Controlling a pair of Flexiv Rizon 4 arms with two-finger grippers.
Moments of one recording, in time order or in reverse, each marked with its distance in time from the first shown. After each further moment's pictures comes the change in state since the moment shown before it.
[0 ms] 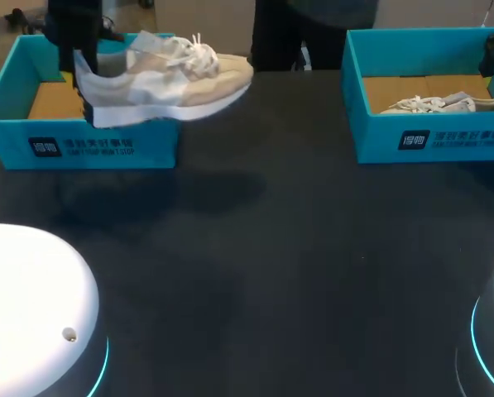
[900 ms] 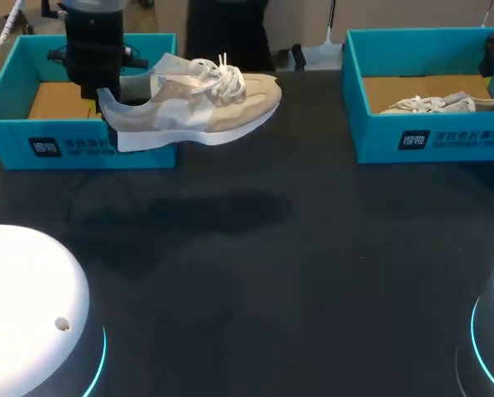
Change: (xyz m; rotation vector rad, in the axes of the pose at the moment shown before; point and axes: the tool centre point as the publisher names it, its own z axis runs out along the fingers) left arm -0.034 -0.040 0.003 -0.121 -0.053 -0.011; right arm 0.000 0.000 0.000 0.000 0.000 0.000
